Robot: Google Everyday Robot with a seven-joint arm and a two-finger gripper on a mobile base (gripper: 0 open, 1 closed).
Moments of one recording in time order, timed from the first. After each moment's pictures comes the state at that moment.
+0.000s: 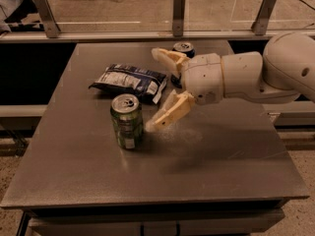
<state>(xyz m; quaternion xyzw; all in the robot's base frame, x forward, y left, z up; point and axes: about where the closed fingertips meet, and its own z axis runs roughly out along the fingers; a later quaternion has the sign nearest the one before) 0.487 0.014 0.943 -0.59 0.52 0.34 0.52</state>
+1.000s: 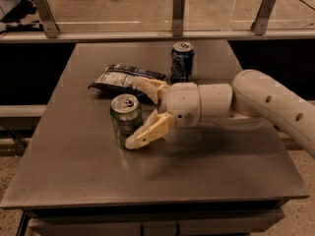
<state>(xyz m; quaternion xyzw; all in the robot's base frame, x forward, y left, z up) 0.468 0.053 0.902 -0.51 0.52 0.47 0.49</state>
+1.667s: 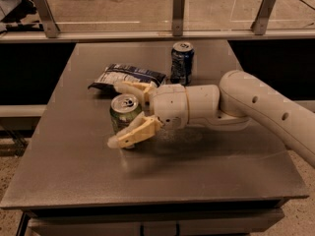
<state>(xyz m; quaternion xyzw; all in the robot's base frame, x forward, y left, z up) 0.456 0.080 0.904 -0.54 0.48 0.47 0.50</state>
